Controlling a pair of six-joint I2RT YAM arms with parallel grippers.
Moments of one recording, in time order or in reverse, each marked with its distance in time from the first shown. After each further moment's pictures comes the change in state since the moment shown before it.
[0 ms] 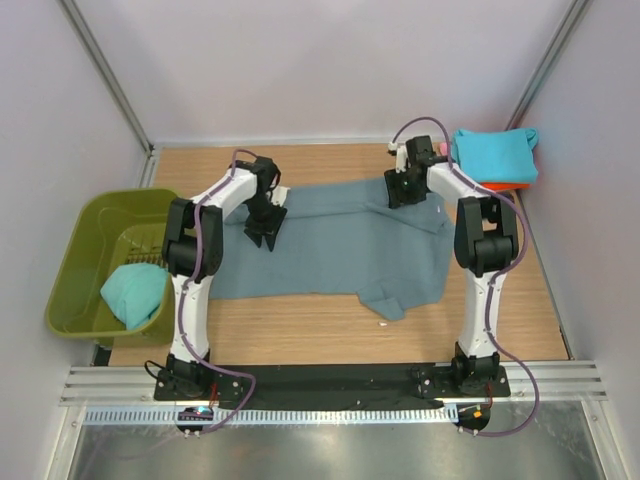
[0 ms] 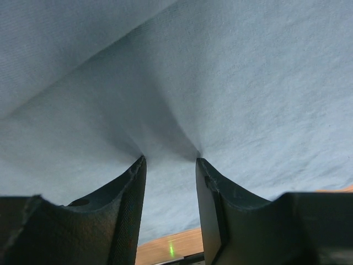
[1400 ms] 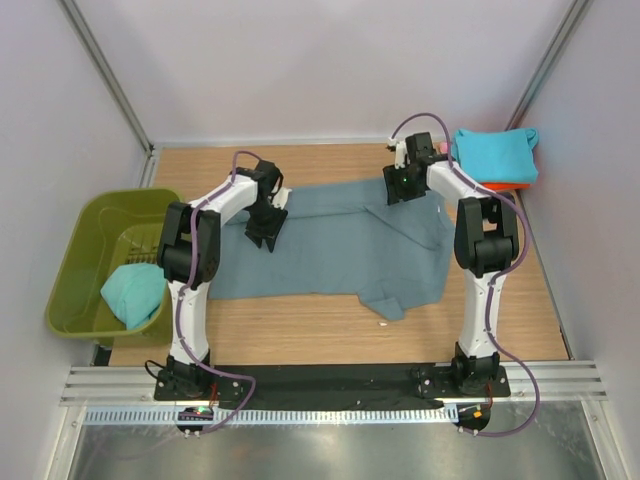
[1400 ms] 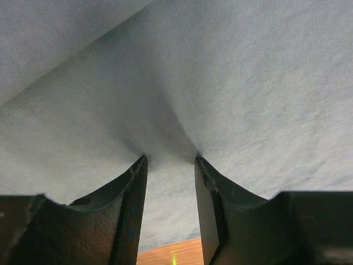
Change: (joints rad) left arm -0.021 -0.080 -0.127 0.122 -0.059 -0.018; right arm 0.019 -0.066 -0.064 0.013 -0.002 -0.007
